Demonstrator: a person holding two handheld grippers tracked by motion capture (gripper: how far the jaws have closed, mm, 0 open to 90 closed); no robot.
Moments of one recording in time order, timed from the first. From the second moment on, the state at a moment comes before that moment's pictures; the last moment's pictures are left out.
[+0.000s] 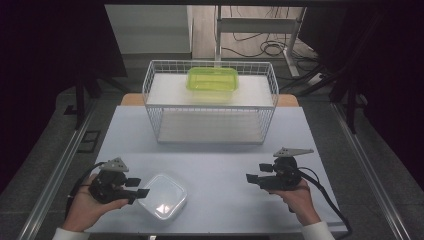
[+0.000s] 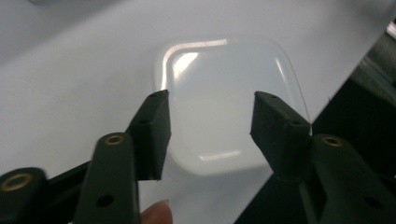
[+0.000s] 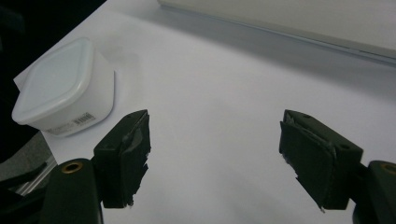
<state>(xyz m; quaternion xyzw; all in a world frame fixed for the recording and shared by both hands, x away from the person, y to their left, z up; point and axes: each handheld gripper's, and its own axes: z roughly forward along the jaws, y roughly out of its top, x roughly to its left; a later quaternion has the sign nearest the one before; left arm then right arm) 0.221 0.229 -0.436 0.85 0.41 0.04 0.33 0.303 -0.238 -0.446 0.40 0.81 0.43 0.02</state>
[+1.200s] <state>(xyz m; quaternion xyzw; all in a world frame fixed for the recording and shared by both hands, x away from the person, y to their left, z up) 0.217 0.179 -0.494 0.90 0.37 -0.06 0.24 0.302 -0.241 -0.452 0.41 0.82 0.40 0.04</state>
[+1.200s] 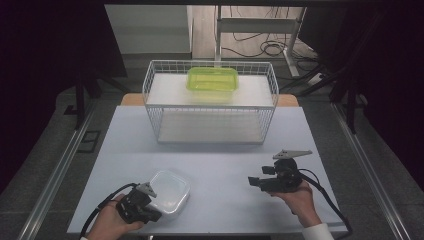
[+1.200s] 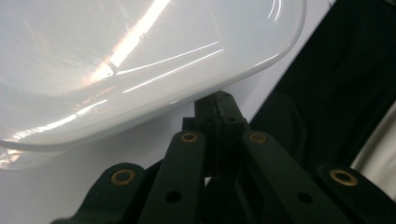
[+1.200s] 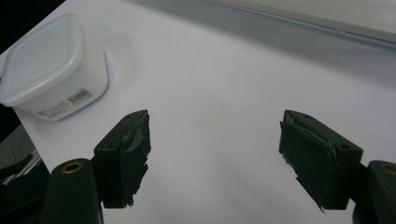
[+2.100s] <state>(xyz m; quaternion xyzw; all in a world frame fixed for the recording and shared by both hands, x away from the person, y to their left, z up) 0.236 0.195 -0.461 0.85 0.44 -0.03 0.30 0.303 -0.242 -0.454 0.41 0.82 0.40 0.03</state>
